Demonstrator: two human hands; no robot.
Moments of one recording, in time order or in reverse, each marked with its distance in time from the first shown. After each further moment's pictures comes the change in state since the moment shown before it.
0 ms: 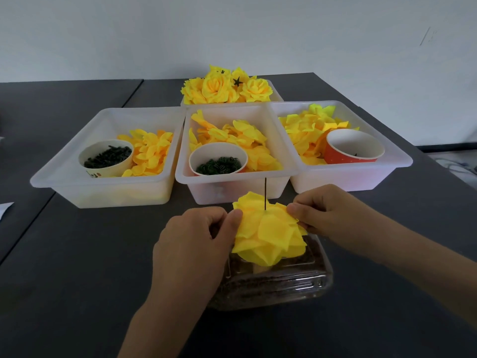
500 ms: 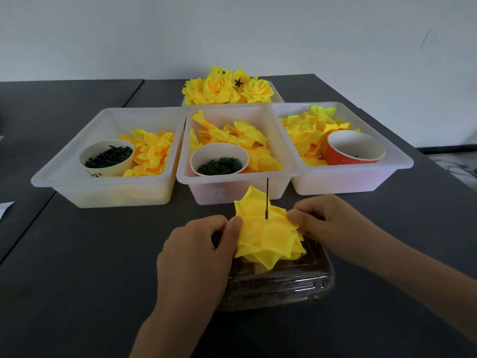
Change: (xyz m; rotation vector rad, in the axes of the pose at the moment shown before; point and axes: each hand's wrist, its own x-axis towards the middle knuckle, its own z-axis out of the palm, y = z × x) left_hand -0.010 -0.002 0.007 0.043 0.024 -0.016; right_hand -0.002 0.012 0.010 -0.019 0.023 0.006
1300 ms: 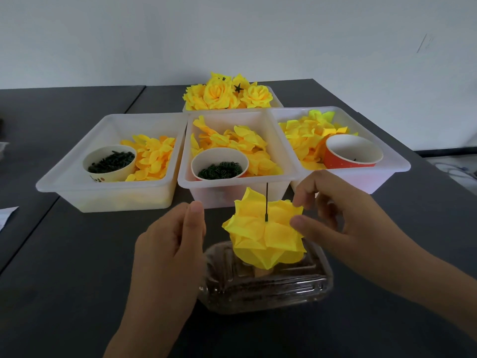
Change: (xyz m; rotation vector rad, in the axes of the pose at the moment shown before) left_hand -0.002 0.005 -0.032 -0.251 0.134 -0.024; right_hand -0.033 -0.036 -0.011 -0.064 0.269 -0.333
